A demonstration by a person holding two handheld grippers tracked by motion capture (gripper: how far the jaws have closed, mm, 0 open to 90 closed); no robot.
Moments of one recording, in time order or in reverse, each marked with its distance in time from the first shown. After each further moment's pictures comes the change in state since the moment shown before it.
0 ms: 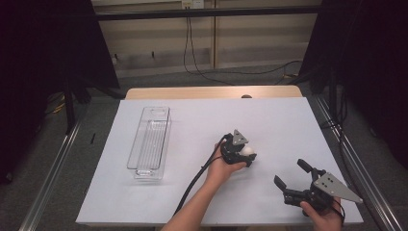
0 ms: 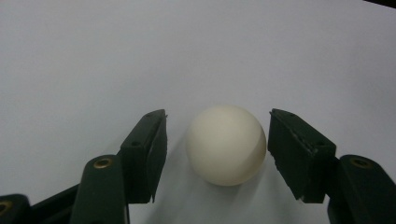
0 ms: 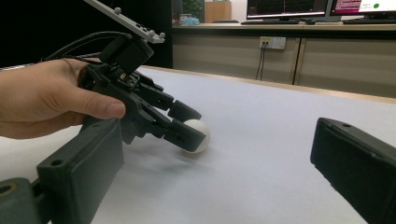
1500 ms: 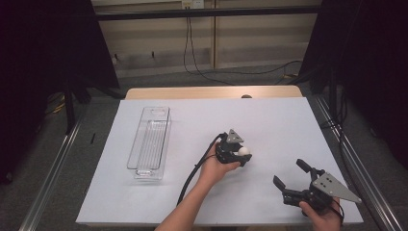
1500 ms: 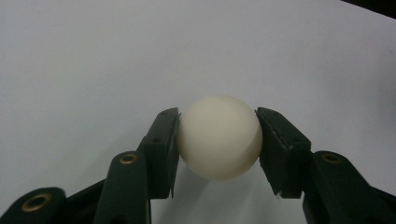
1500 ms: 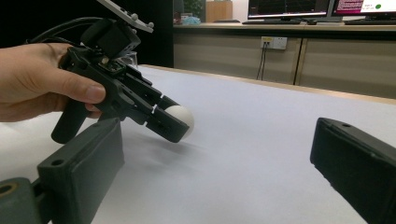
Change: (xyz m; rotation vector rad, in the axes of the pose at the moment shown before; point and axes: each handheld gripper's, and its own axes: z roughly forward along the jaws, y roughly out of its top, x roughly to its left) left arm 0.005 0.002 -0.024 0.022 -0.069 -0.029; right arm 0.002 0.000 0.002 0.003 0.003 -0.002
